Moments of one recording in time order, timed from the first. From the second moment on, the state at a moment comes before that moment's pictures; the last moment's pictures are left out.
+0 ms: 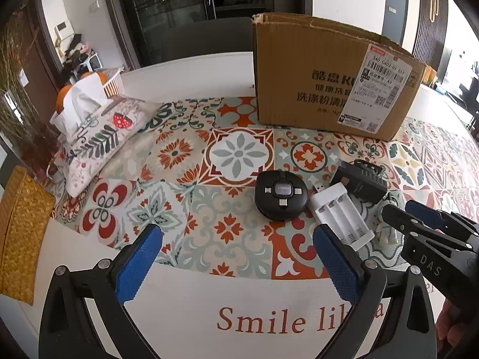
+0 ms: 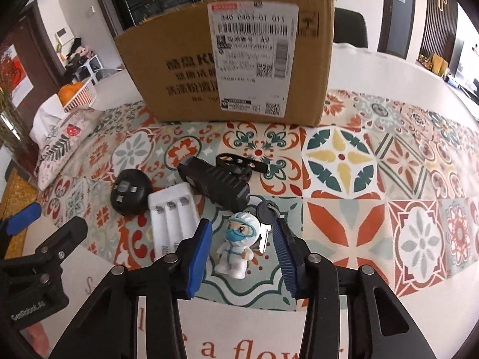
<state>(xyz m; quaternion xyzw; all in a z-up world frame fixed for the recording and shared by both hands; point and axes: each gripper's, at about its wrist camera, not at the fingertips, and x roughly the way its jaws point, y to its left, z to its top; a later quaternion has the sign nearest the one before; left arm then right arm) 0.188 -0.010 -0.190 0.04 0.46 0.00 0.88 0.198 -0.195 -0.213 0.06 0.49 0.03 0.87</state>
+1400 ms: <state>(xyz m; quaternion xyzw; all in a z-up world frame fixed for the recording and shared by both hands) 0.218 -0.021 -0.205 0.02 0.47 -0.05 0.88 0.203 -0.198 -0.209 0.04 0.47 0.02 0.88</state>
